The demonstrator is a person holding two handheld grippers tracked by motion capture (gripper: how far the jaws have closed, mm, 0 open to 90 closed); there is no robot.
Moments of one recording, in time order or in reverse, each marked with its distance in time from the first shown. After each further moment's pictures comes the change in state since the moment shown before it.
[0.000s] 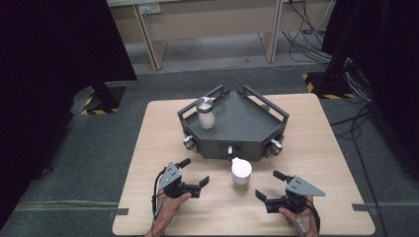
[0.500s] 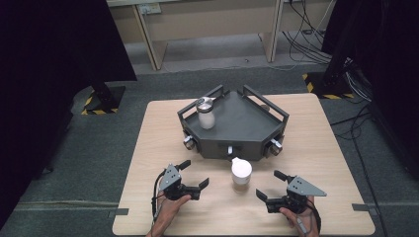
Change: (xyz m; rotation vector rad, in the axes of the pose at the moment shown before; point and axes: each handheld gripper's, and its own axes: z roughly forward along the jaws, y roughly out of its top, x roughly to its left) left arm -0.001 -0.004 -0.003 0.000 0.000 0.003; right arm 0.000 0.000 -0.002 -0.003 -0.005 0.004
